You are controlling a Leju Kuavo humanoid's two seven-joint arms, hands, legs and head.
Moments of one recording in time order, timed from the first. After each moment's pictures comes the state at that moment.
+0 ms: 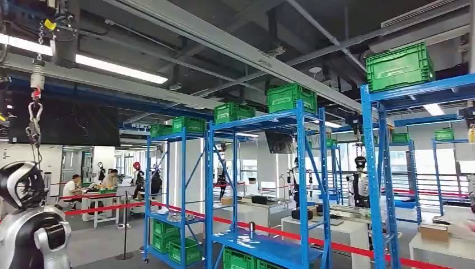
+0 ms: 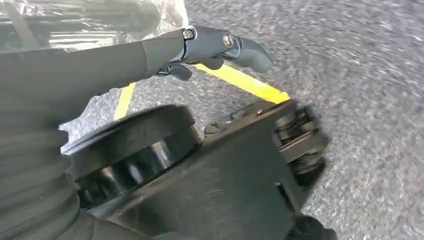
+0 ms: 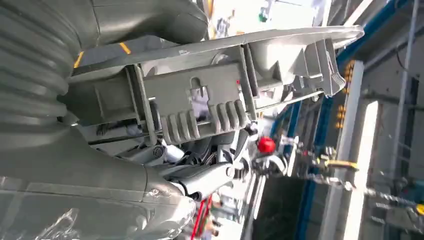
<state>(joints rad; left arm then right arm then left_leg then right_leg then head) -0.15 0.02 -1.26 -0.37 0.87 0.31 -0.14 -0.28 -0.33 0.91 -2.11 0.00 -0.36 -0.22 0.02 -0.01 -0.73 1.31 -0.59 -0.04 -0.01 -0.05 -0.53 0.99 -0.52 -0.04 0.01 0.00</state>
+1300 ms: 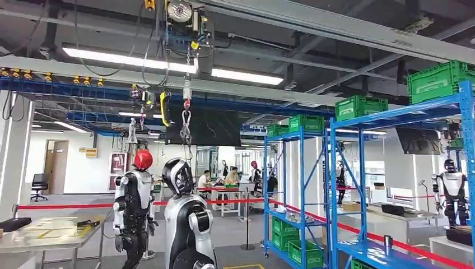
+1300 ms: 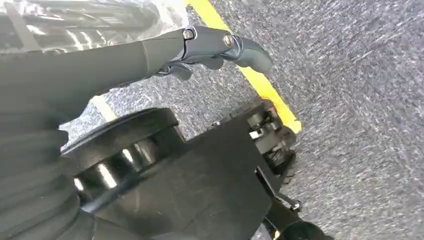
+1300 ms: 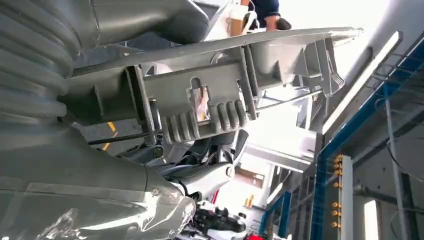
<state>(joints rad) -0.15 0.03 -1.26 -0.37 0.86 0.31 -0.16 -0.21 -0.34 0.90 -2.15 0.10 -0.41 -0.17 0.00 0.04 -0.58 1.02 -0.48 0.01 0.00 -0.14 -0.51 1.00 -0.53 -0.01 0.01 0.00</state>
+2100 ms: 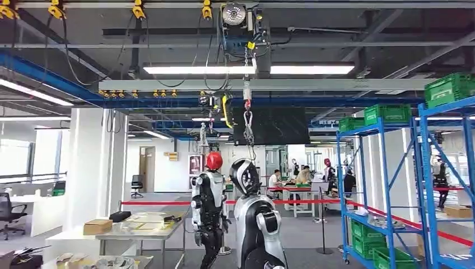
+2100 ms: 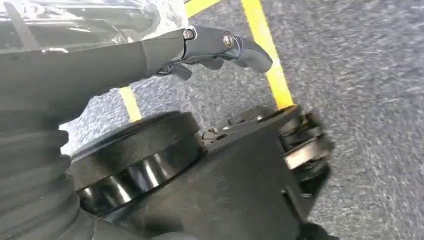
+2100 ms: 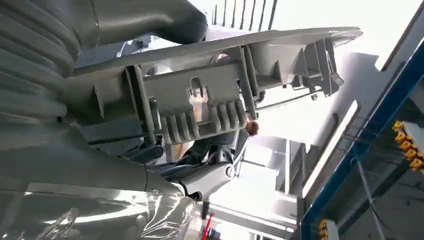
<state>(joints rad) -0.14 0.03 -1.26 -0.37 0.87 0.32 -0.16 -0.21 -0.34 0.88 -2.16 0.05 -0.40 -0.18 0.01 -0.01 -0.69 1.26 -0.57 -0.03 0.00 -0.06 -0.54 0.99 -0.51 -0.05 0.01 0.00</state>
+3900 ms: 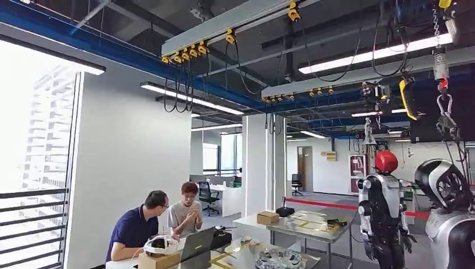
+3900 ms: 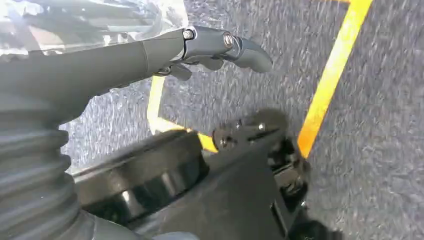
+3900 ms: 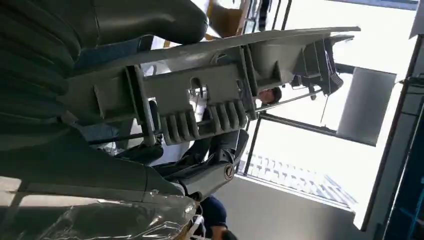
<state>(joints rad) -0.16 0.04 -1.26 -0.38 0.83 0.32 -0.13 -0.21 -0.35 0.85 -2.14 0.05 -0.40 -0.17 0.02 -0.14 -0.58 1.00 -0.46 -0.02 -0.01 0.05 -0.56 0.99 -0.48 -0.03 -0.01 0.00</state>
